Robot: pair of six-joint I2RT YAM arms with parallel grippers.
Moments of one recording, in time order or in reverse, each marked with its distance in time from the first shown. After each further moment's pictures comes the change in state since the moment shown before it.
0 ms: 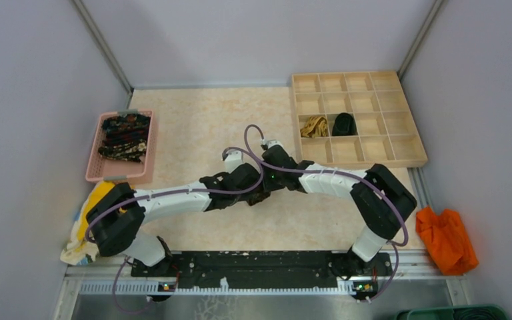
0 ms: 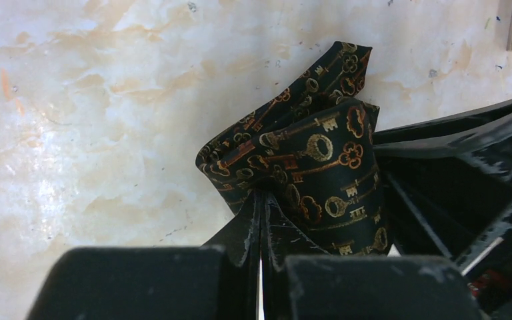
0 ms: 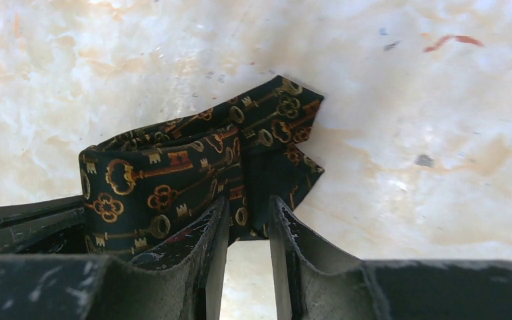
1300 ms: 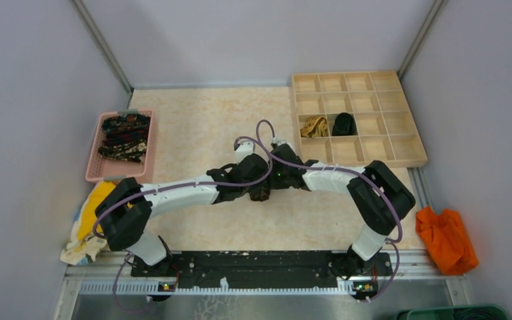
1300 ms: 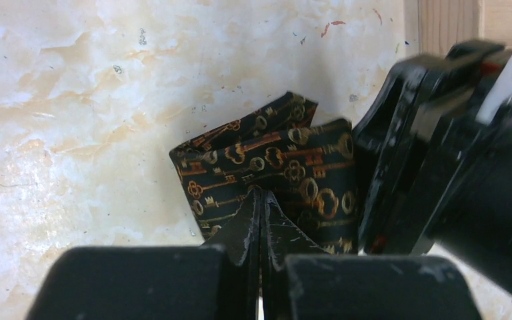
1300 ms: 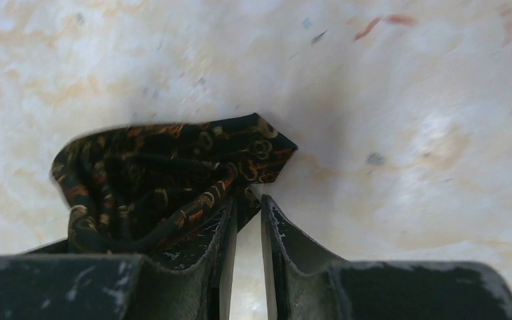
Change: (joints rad) left arm 0.000 0.084 0.142 0.040 0.033 0.103; right arm -0.092 0.021 -0.035 0.024 -0.002 0.052
